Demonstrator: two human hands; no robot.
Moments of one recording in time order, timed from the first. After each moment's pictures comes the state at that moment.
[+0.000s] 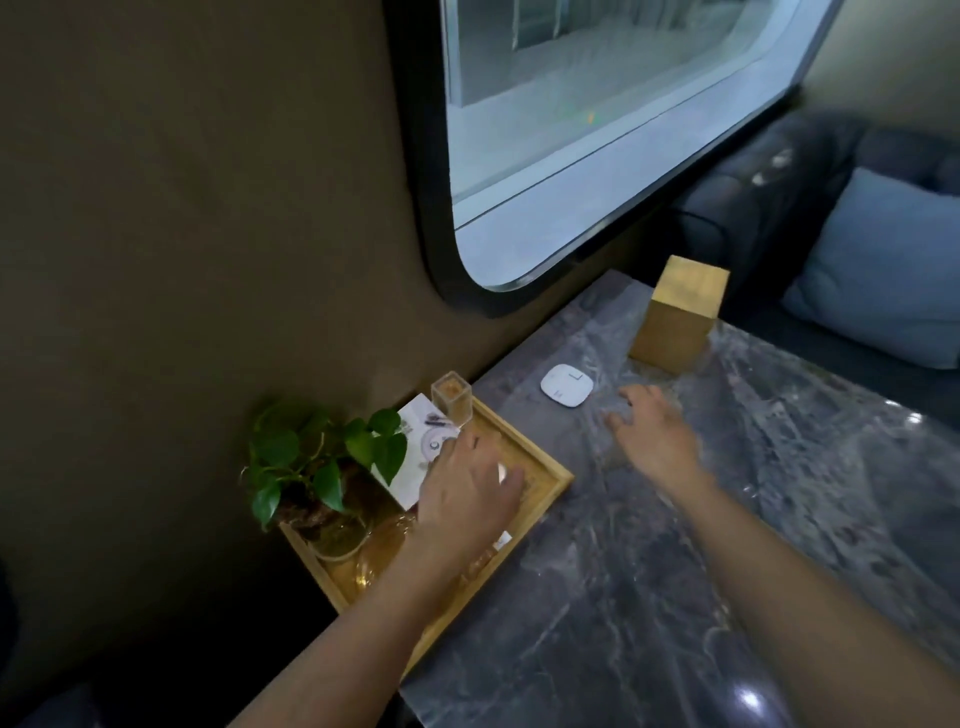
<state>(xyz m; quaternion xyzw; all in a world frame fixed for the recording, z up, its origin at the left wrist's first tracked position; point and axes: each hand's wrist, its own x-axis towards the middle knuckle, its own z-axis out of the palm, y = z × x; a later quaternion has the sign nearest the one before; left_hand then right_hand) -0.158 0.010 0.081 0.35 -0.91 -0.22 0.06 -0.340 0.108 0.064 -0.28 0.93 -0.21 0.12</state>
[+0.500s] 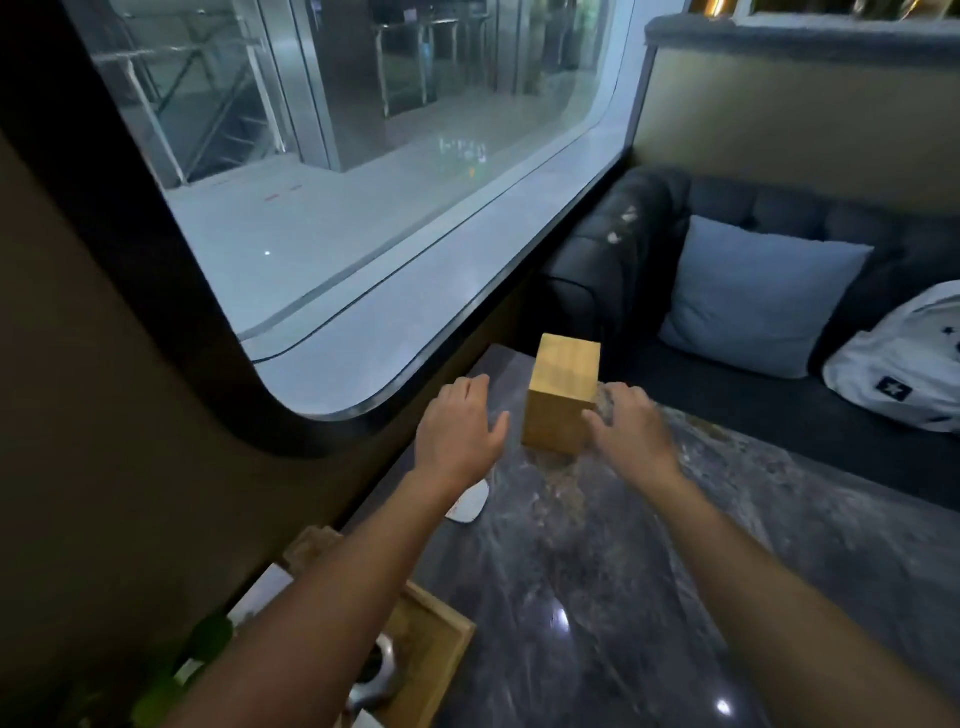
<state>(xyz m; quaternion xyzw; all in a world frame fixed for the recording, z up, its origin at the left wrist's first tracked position) -0.385 -0.039 0.097 0.18 -0.95 -0.19 0.14 -0.478 0.121 0.102 -0.18 0.94 -0.29 0.04</state>
